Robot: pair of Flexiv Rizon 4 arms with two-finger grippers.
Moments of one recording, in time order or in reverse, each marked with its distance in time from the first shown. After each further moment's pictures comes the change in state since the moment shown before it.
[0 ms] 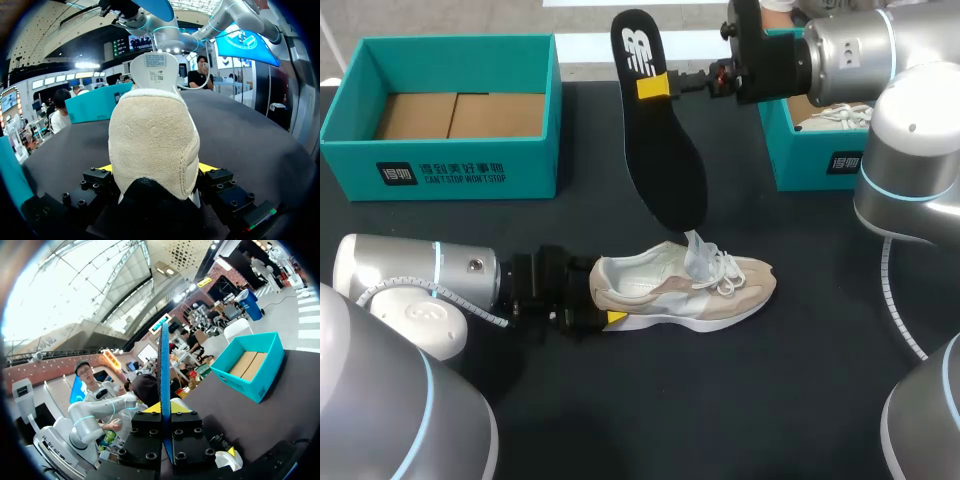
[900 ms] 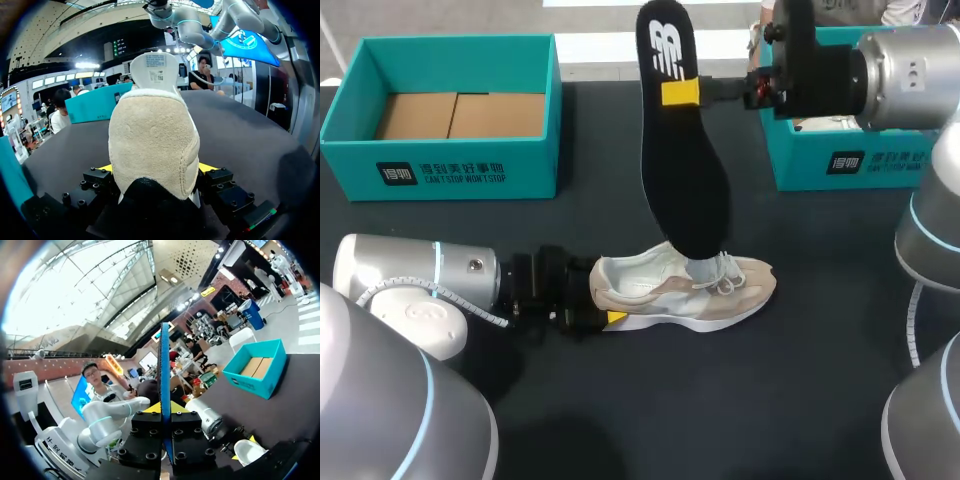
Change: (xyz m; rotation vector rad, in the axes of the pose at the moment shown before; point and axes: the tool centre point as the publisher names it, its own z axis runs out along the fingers) left arm 0.000 0.000 0.000 0.000 0.000 0.000; right arm 0.105 -0.029 -0.024 -0.076 0.002 -0.026
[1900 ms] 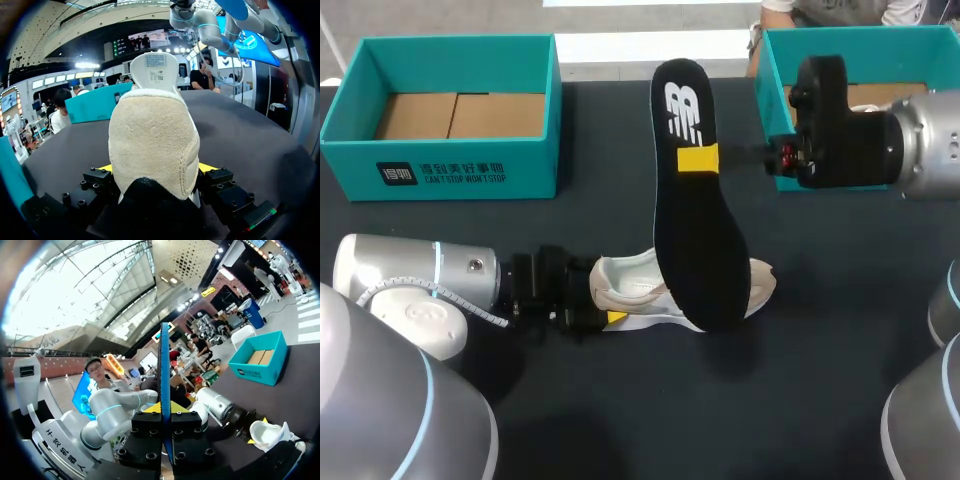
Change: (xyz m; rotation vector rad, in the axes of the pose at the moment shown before) left arm 0.000 0.000 0.000 0.000 0.000 0.000; right arm 0.054 -0.058 -0.009 -0.011 -0.001 -0.007
